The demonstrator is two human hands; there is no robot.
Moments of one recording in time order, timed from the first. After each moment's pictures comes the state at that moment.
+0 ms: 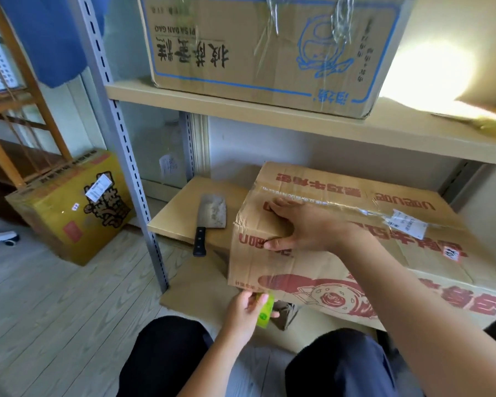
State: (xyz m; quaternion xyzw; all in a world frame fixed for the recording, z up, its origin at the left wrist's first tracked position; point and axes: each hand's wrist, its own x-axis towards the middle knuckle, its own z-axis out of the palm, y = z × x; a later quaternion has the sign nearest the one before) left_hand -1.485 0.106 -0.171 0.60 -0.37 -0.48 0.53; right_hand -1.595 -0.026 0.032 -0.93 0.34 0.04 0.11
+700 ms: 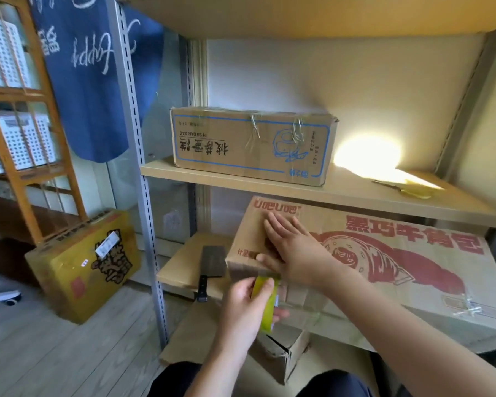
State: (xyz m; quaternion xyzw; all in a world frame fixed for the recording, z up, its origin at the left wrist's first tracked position) left_hand -1.512 0.175 0.033 0.52 -0.40 -0.42 0.63; right_hand -1.611 0.046 0.096 -0.94 0.32 -0.09 -0.10
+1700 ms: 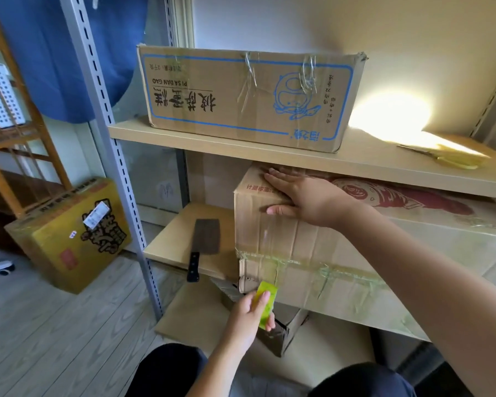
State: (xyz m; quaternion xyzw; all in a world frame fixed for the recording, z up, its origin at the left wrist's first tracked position) left_hand -1.499 0.088 -0.124 0.54 -0.41 -0.47 0.56; right_hand -1.607 -0.049 0.120 -0.95 0.30 -0.05 -0.05
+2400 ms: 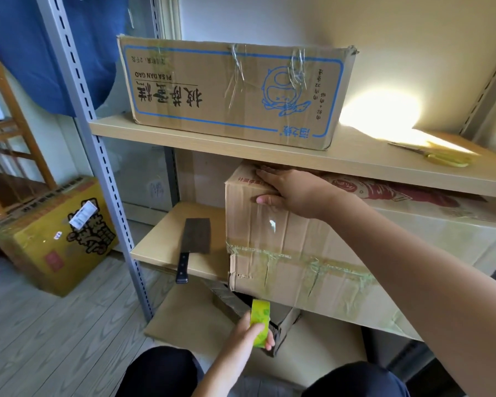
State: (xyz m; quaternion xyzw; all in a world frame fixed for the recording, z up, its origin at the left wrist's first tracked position) left_hand -1.509 0.081 -0.175 0.52 -0.37 -0.56 0.52; right_hand -1.598 -0.059 0.127 -0.94 0.33 -0.02 -0.05
